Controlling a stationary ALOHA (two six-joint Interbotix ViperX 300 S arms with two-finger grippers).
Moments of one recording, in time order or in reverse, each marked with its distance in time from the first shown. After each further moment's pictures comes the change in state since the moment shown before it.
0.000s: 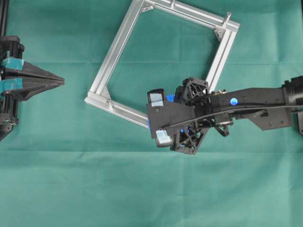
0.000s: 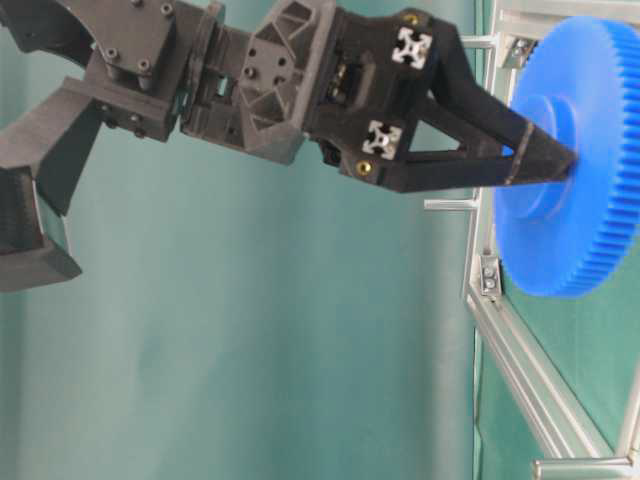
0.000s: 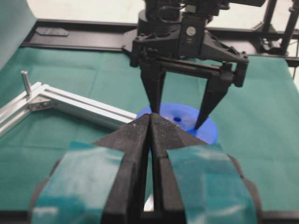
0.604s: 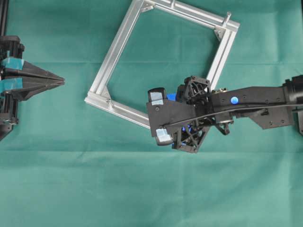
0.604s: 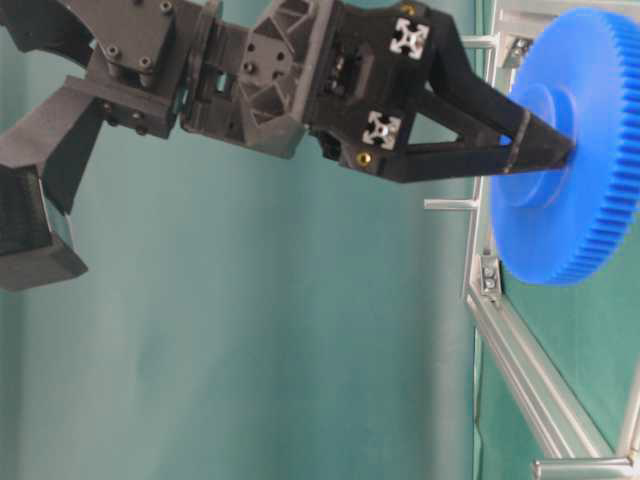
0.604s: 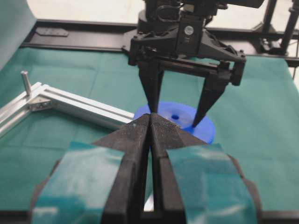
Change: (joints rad) left arm 0.000 -0.002 0.000 0.000 0.000 0.000; right arm -0.017 -0.002 0.000 -0.011 0.029 -0.008
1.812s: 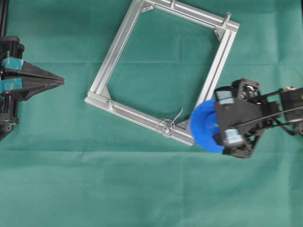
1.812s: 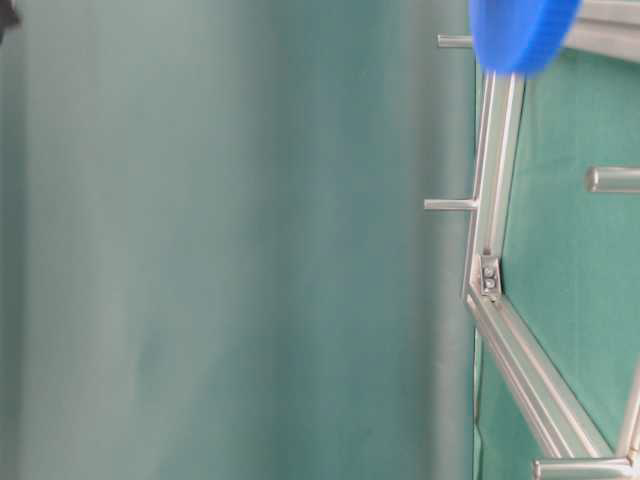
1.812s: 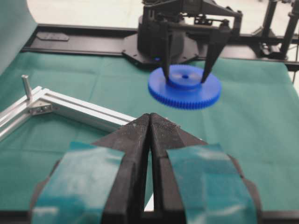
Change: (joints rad) left arm 0.000 0.002 0.009 0.000 -0.028 0.000; right arm 0.057 -0.305 0.281 0.060 -0.041 0.009
